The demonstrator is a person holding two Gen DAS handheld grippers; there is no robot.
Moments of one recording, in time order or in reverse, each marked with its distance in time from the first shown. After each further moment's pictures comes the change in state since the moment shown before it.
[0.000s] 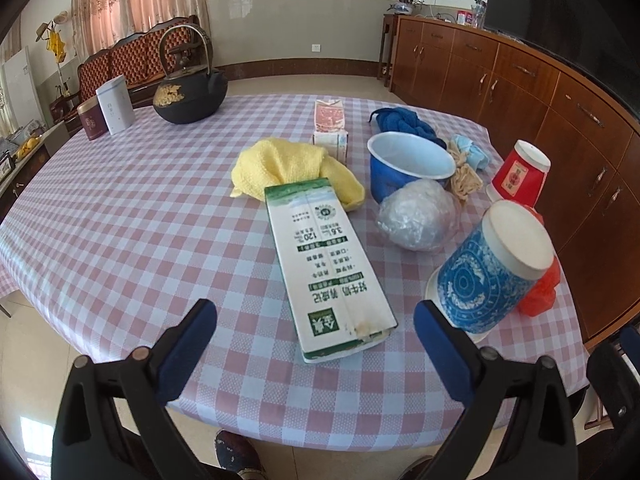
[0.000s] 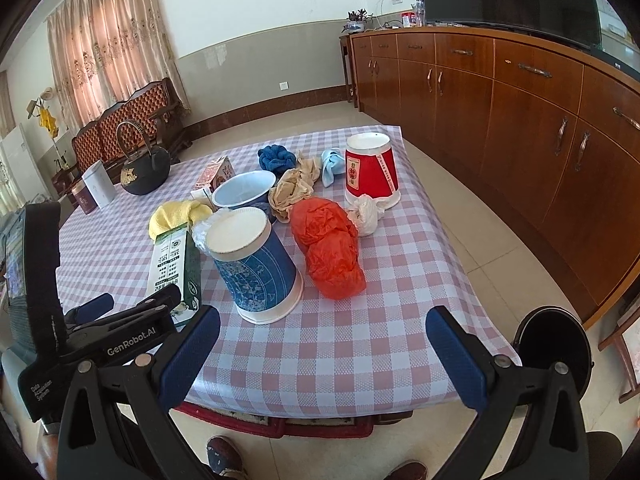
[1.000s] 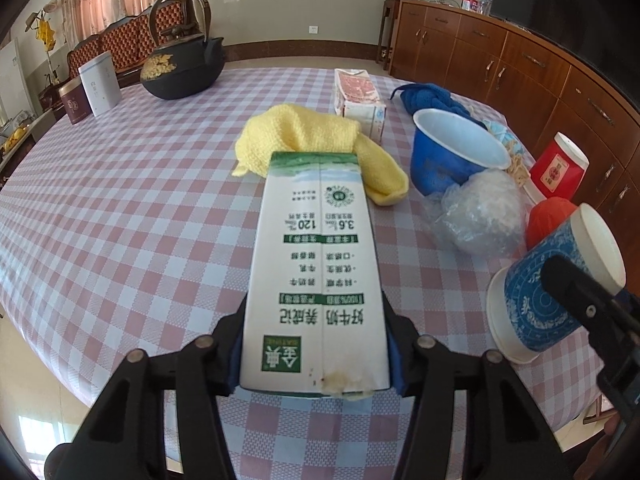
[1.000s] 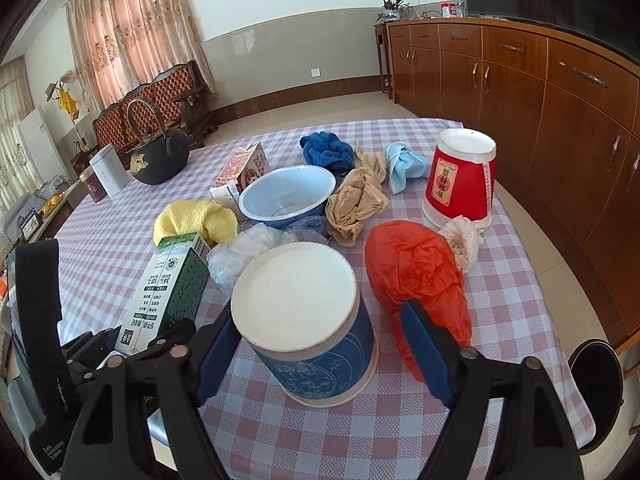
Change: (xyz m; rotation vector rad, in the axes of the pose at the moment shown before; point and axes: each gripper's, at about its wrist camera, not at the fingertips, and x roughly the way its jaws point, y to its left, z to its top) left arm 0.045 0.025 0.010 -0.004 0.070 -0.034; right arm 0.091 0.047 0.032 -0.063 0.046 0.098
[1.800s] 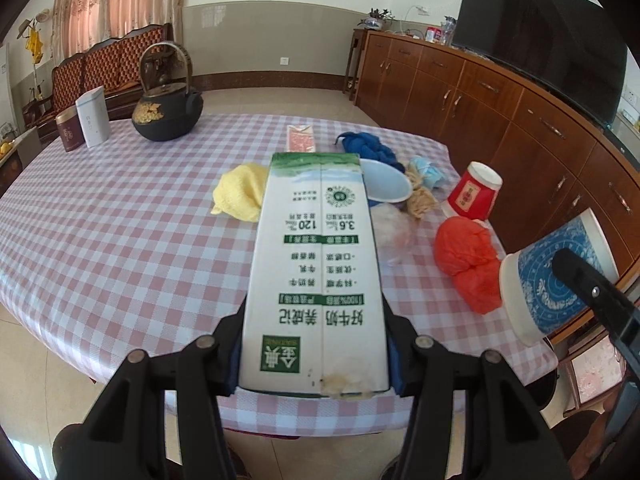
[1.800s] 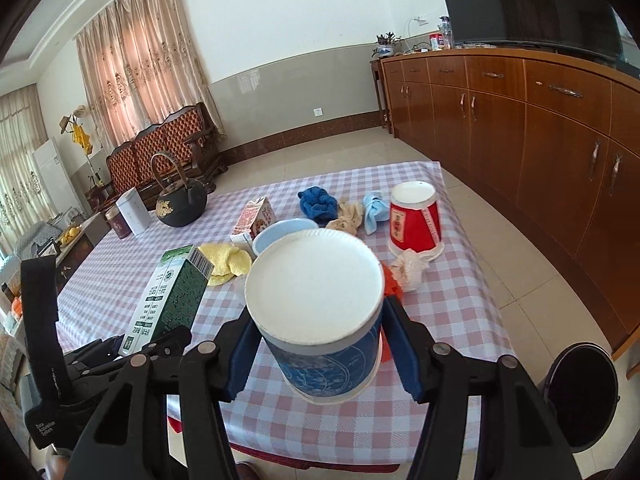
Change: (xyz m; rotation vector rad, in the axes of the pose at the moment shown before) left arm -0.085 -0.026 -0.009 0.035 -0.114 -0.134; right arm -0.100 -0.033 -0.009 0.051 -0.161 0.027
